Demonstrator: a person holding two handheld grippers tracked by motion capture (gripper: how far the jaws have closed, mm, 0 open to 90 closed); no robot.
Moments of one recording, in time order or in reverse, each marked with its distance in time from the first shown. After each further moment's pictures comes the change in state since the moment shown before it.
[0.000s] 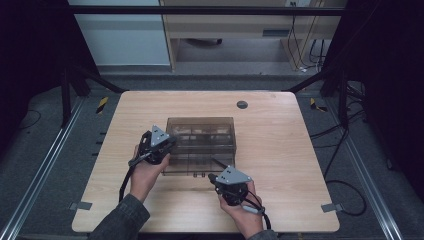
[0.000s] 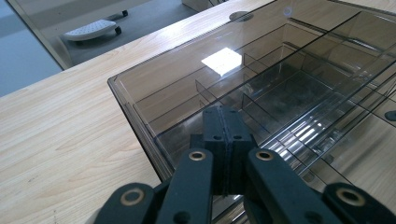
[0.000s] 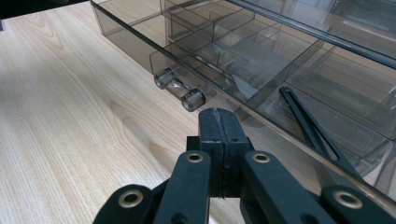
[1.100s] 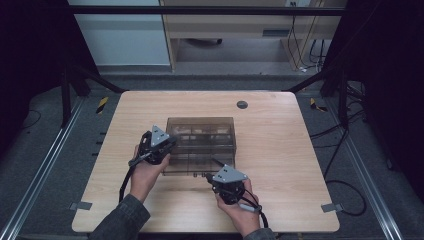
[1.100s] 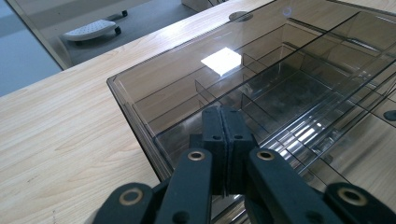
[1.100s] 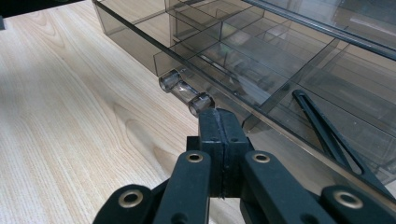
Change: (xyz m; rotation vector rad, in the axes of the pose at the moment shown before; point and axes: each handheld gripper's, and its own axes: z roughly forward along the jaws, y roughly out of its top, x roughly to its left) left arm 0.000 0.000 0.000 -0.001 -0.001 0.000; right arm 0.002 0.002 0.009 0.009 0.015 0.000
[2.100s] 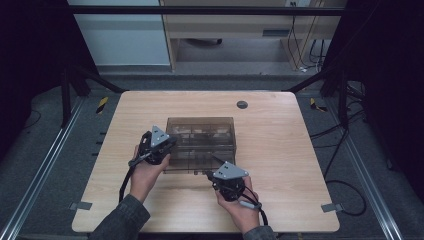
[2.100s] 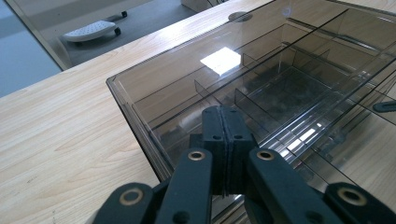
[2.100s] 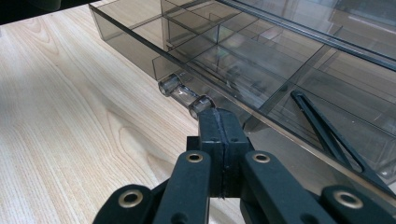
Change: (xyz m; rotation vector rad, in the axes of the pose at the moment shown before) left arm 0.000 -0.001 0.000 -0.008 -0.001 -0.003; right arm -0.006 0.004 0.003 -0.004 -0.004 0.017
